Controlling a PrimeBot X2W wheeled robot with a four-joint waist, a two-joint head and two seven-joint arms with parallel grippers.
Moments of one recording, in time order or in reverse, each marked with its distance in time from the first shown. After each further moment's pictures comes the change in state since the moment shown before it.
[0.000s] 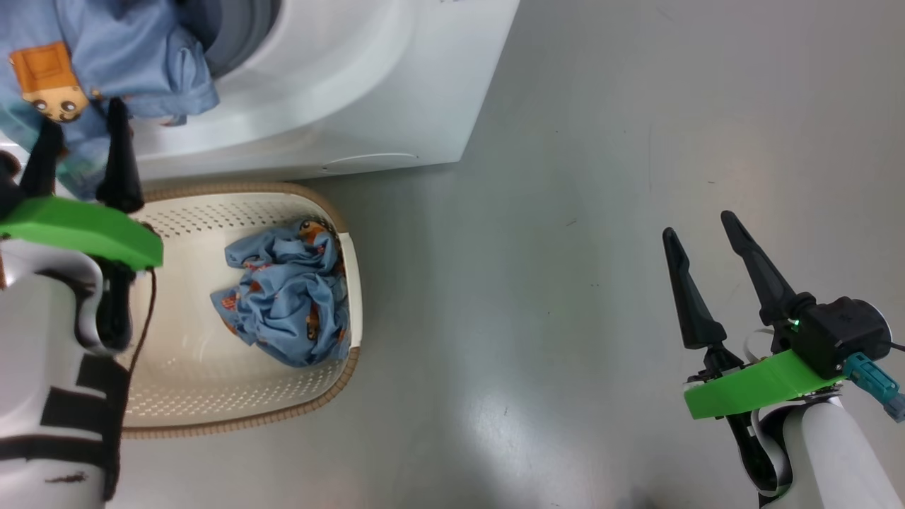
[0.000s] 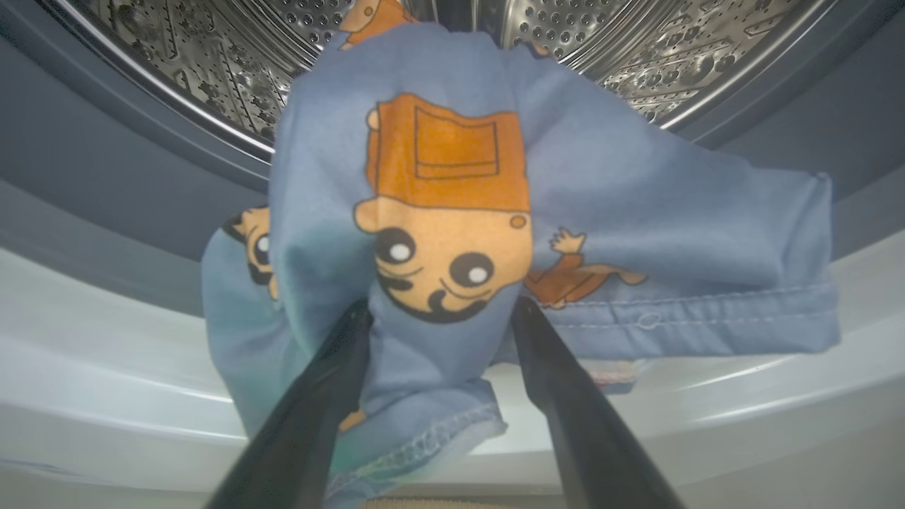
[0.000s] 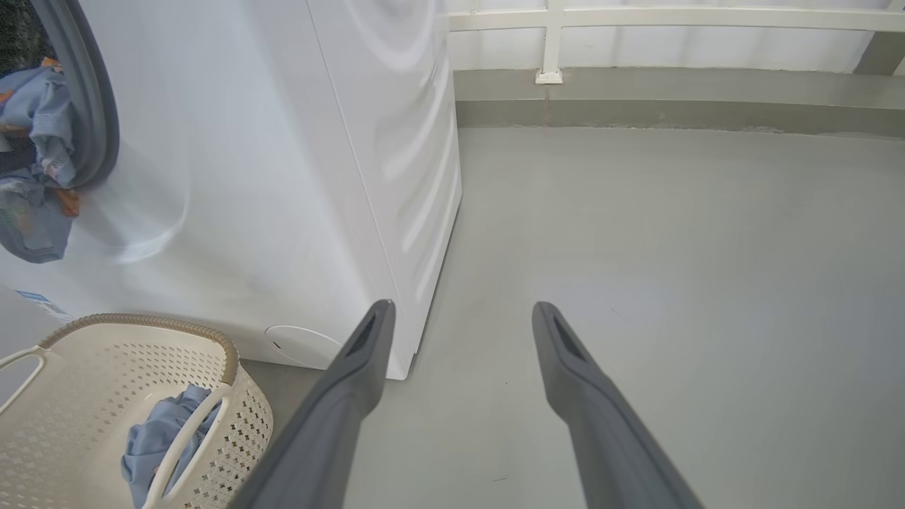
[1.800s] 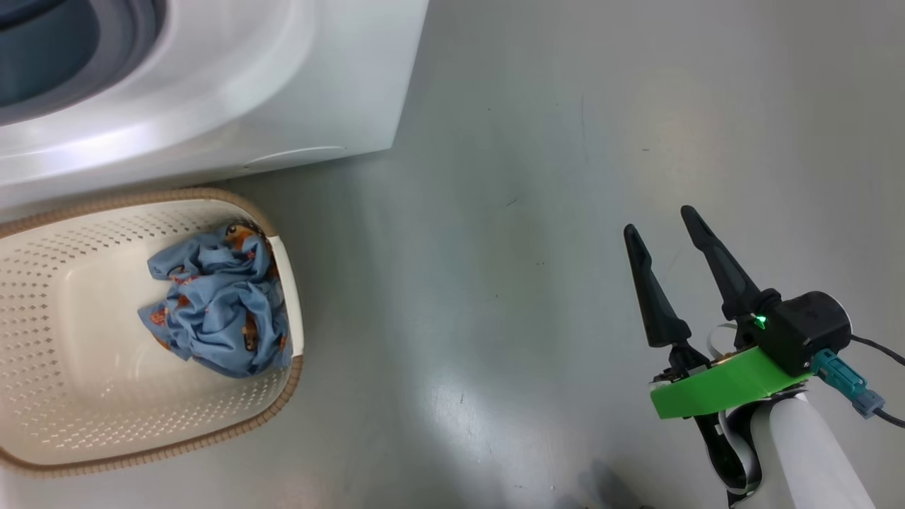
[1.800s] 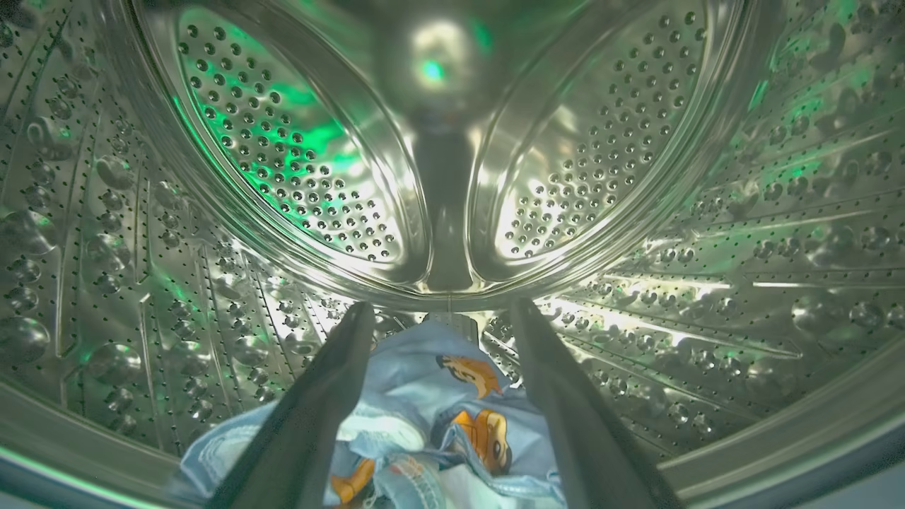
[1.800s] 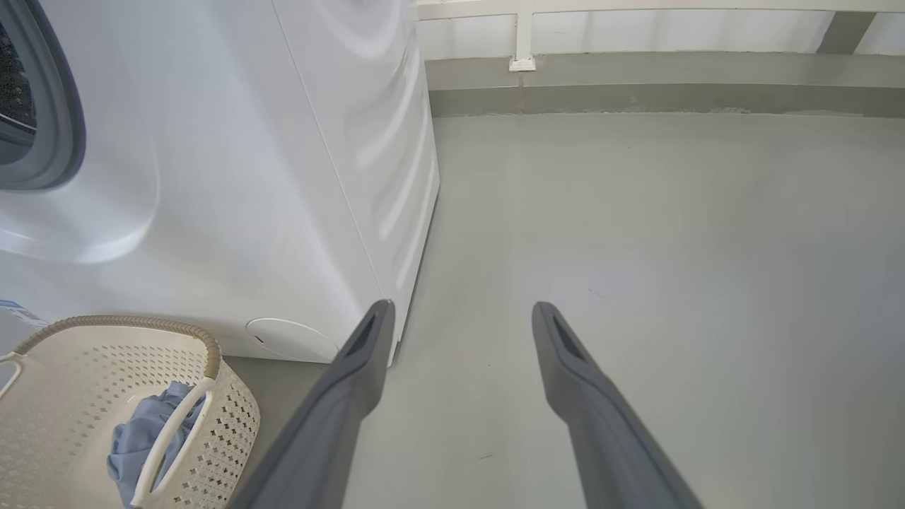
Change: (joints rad) left arm -0.435 0.152 -0.025 0.166 -0.095 0.000 0.000; right arm -0.021 0.042 0.056 -0.006 0.008 0.000 0.000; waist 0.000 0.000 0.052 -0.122
